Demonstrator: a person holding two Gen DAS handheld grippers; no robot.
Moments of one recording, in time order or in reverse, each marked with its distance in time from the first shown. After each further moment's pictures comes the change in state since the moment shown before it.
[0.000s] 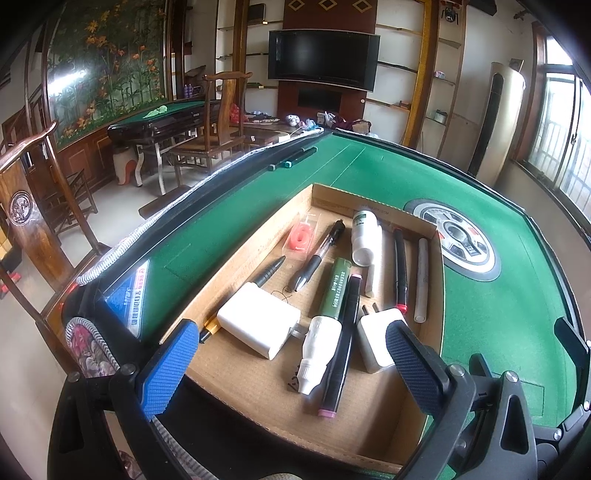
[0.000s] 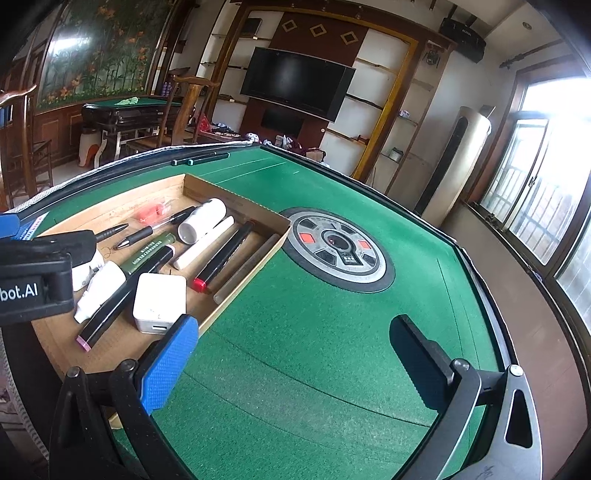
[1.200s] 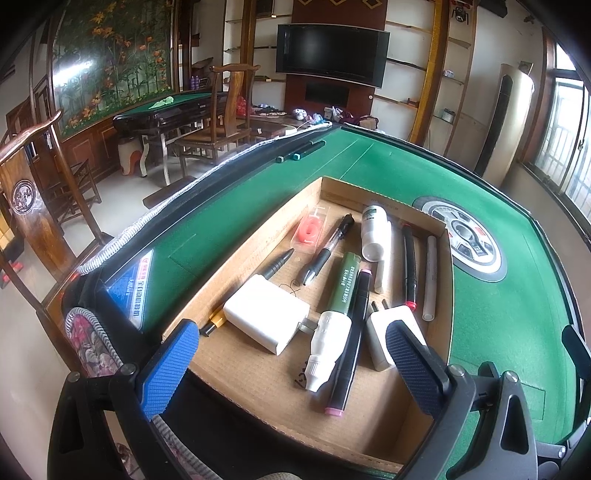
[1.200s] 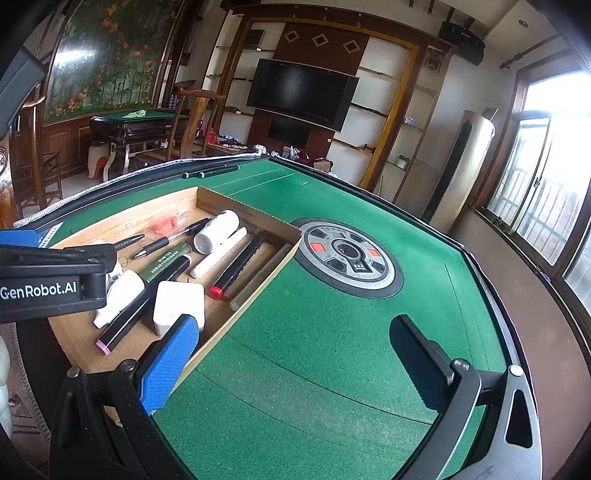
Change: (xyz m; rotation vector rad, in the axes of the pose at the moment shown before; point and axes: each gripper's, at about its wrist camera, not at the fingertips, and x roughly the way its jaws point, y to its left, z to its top) left arm 0.006 0.006 -0.001 -0.029 0.025 0.009; right arm -0.013 0.002 0.001 0.015 -0.050 0.039
